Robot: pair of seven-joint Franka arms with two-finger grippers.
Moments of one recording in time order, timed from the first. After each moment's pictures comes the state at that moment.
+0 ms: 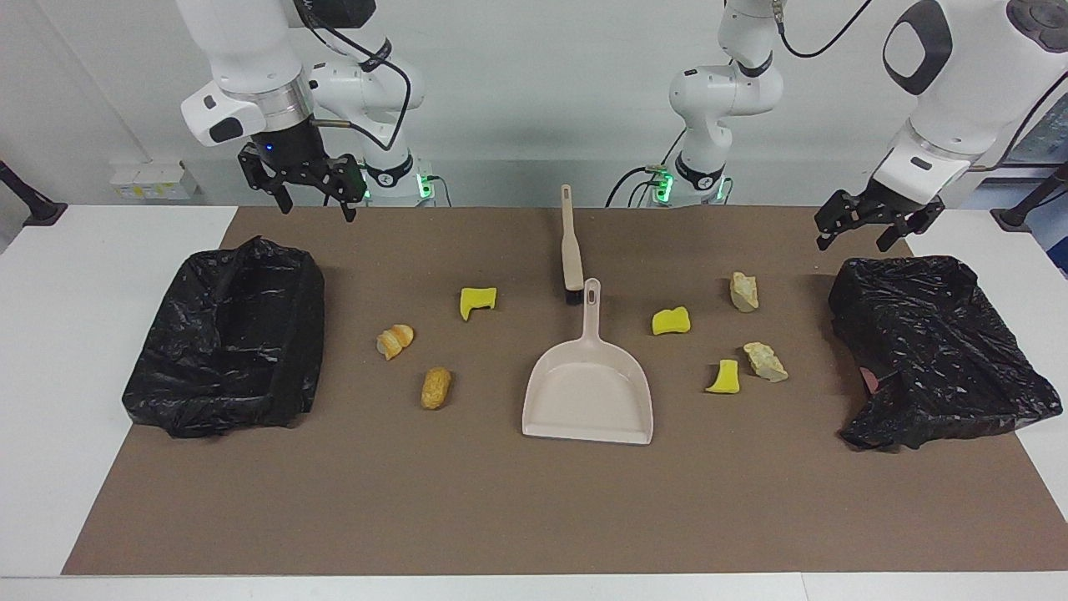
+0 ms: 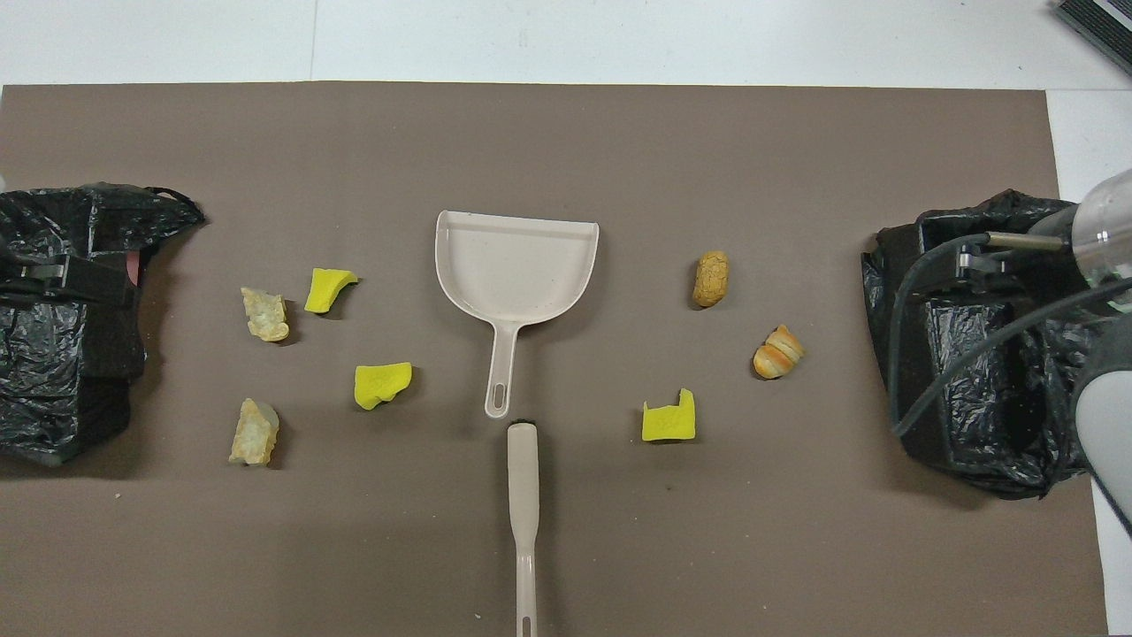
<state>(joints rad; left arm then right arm) 0.00 0.00 -0.01 -1.63 -0.02 1.61 0.07 -0.01 0.00 0.13 -1.52 -0.03 1.51 0.28</state>
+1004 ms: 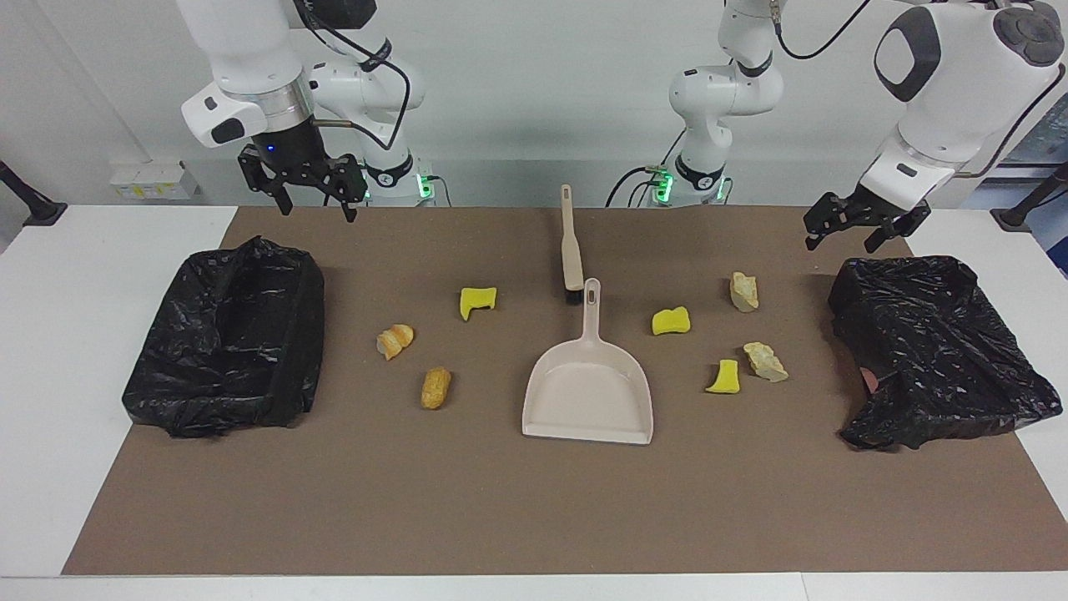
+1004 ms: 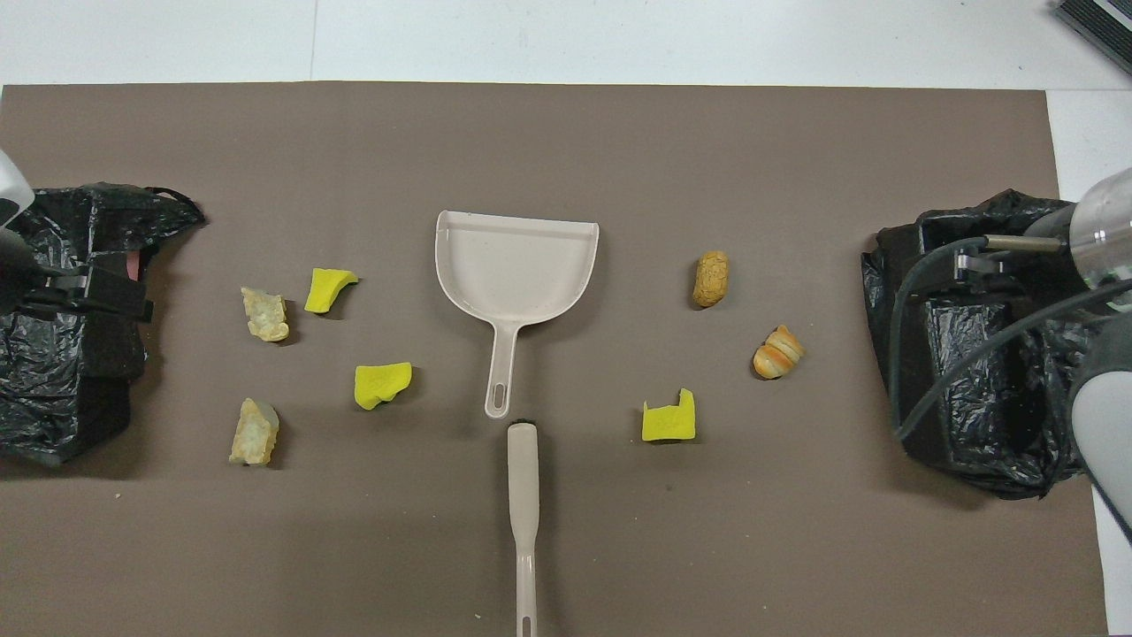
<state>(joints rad) -0.01 0.00 -0.02 -1.67 -0.04 1.60 0.09 0.00 0.00 0.13 -1.53 -0.03 1.55 0.25</state>
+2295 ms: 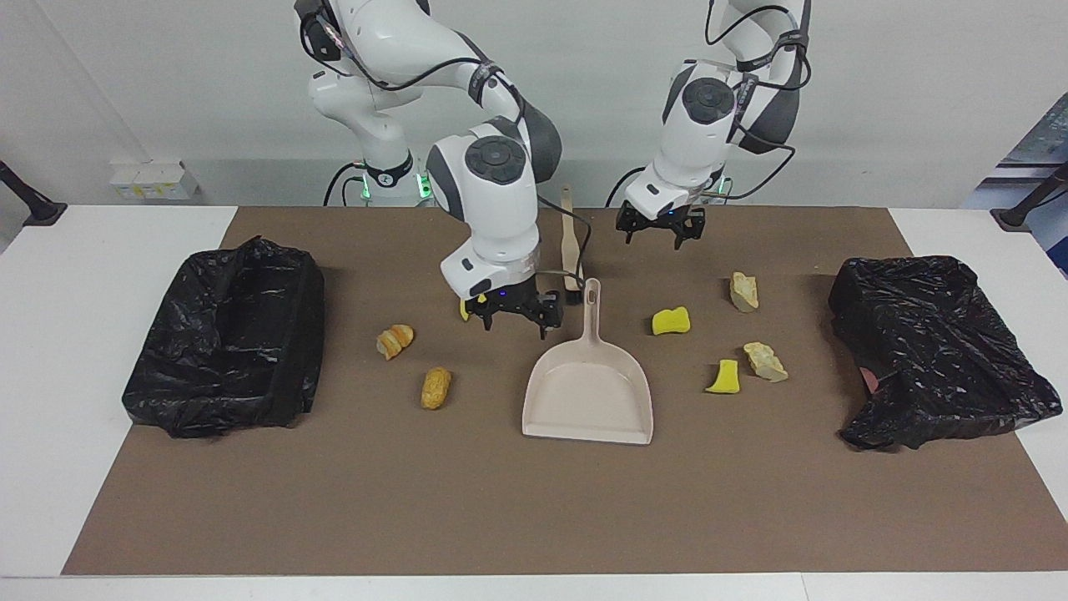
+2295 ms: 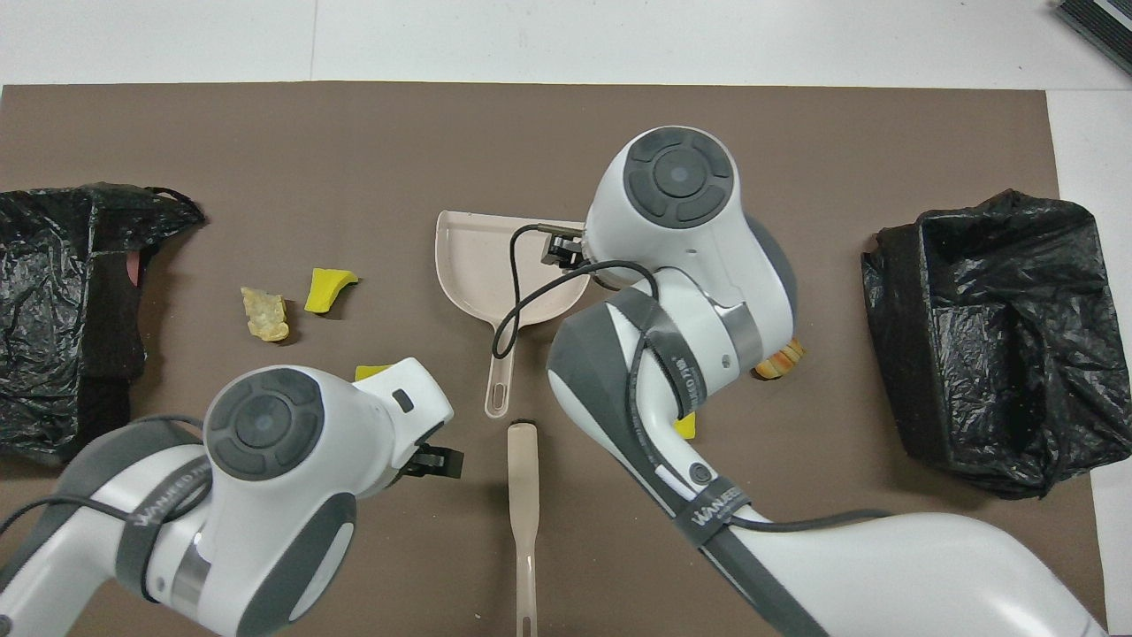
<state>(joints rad) -0.54 -0.18 -0.04 -2.28 -0.08 2.00 -0.33 0.41 0.47 0.13 -1.41 -0.05 1.94 0.80</state>
